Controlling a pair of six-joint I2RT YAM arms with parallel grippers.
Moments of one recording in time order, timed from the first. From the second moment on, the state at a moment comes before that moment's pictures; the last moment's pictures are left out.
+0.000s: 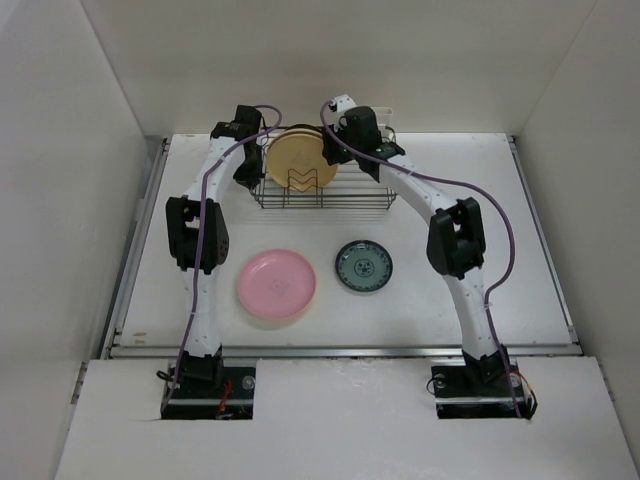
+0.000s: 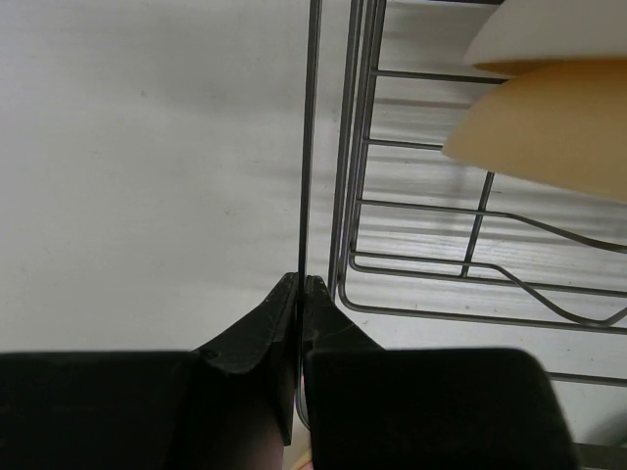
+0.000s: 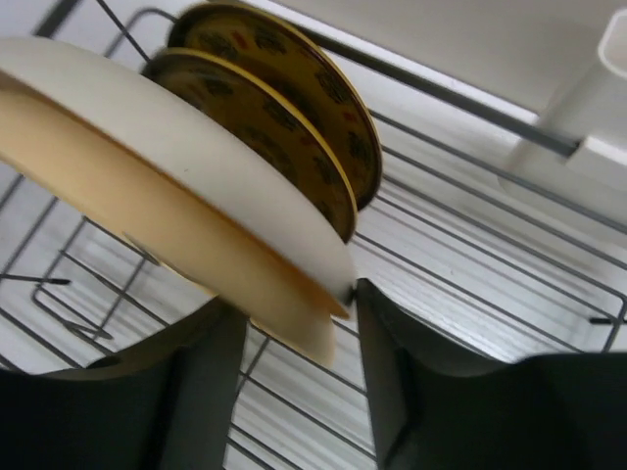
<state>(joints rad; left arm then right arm) -0.18 2.25 2.14 -1.05 -0.14 -0.21 0.50 2.35 2.19 -0.27 -0.06 0.06</state>
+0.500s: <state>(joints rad) -0.18 2.25 2.14 -1.05 -0.14 -0.21 0.53 2.28 2.06 -0.32 0.08 0.08</state>
